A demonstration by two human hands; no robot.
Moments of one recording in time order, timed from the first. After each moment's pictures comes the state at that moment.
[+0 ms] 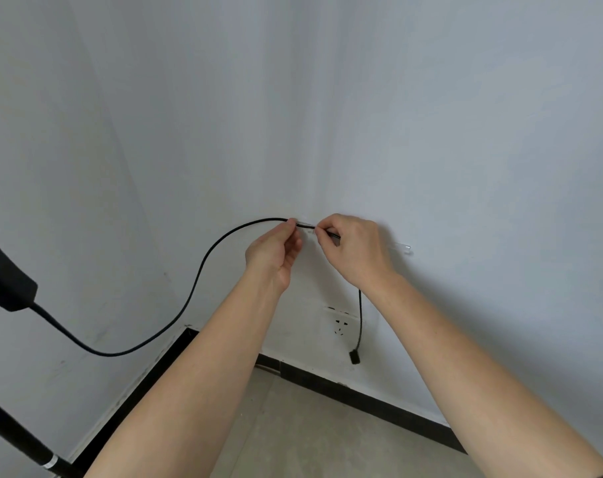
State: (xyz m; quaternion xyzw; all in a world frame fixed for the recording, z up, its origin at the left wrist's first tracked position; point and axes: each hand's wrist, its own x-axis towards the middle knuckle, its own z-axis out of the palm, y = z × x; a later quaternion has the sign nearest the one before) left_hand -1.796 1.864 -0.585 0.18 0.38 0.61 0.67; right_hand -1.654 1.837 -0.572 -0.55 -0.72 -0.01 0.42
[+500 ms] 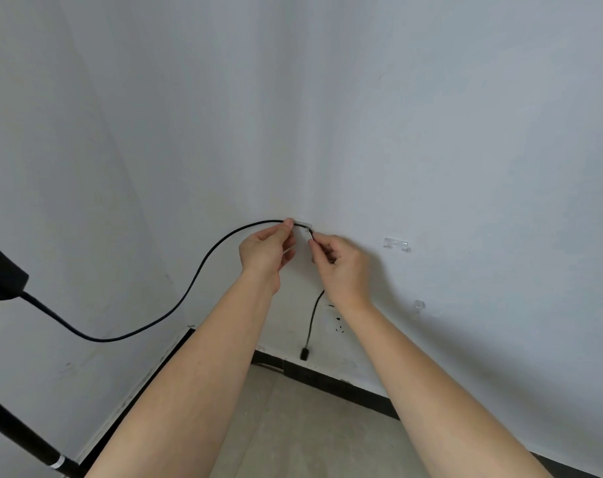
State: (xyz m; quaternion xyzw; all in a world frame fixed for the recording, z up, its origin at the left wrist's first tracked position) left_hand -1.801 1.864 -0.589 0.29 0.47 0.59 0.59; right_hand -1.678 1.834 -0.626 -0.53 -0.58 0.14 0.60
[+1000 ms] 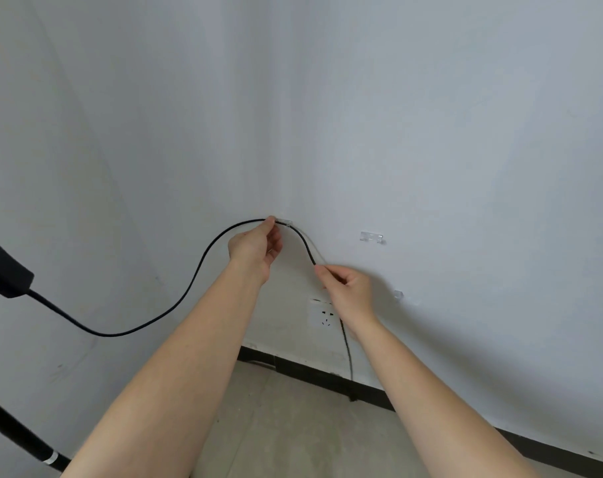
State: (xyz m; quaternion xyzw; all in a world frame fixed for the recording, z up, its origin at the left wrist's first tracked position) left_hand -1.794 1.868 -0.580 0.23 0.47 0.58 0.62; right_hand -1.646 1.787 -0.644 -0.56 -0.43 0.38 0.60
